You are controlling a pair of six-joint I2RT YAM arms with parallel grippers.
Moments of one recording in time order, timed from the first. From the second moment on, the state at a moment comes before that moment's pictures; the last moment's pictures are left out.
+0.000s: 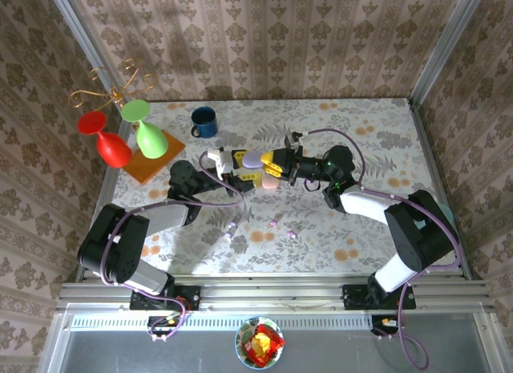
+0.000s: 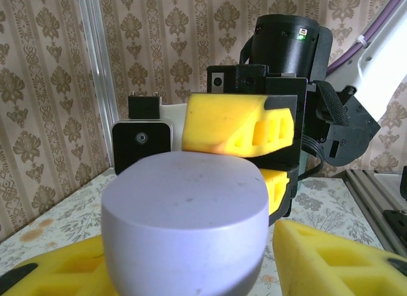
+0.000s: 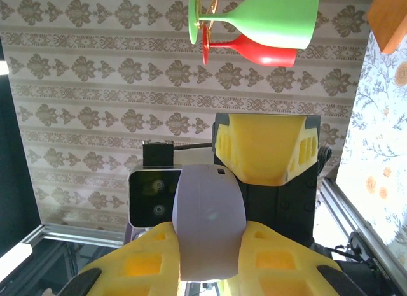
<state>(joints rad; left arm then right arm) -0.48 1.49 0.58 1.18 0.95 -0.15 0.45 1.59 0.77 1.07 -0.91 1.69</state>
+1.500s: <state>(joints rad) -0.47 1.48 0.58 1.18 0.97 -0.17 0.44 1.54 0.76 0.99 -0.92 1.63</state>
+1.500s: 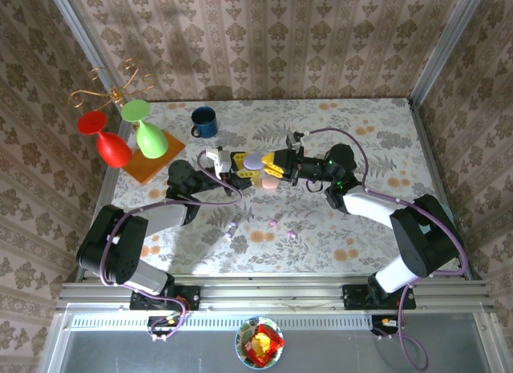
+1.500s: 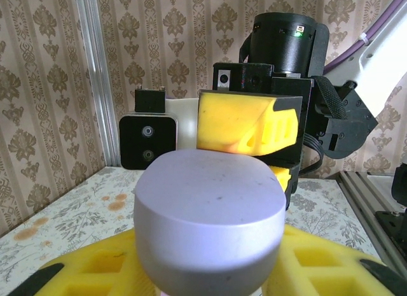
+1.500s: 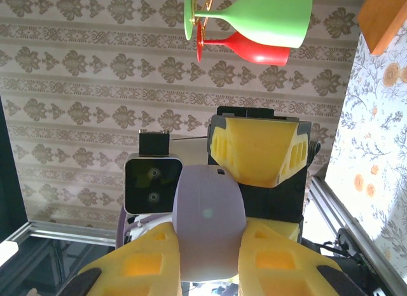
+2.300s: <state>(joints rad) -0.47 1.48 0.58 1.18 0.97 -0.18 0.44 1.54 0.76 0.98 -0.92 1.62</state>
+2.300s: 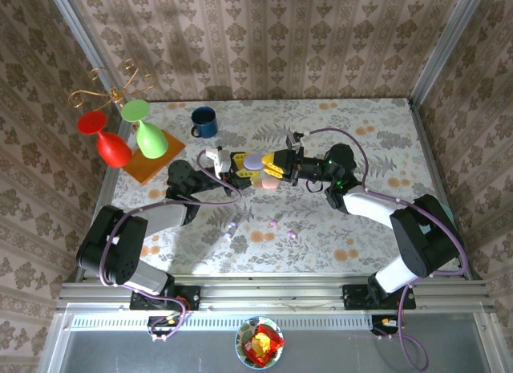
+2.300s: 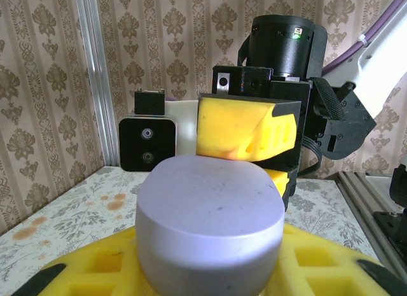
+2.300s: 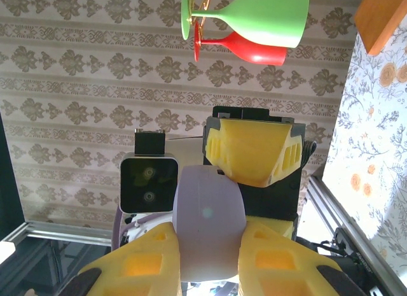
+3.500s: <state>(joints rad) -0.40 1.48 0.50 1.18 0.94 -0.18 0.63 1.18 0.96 -0.13 -0.30 0.26</state>
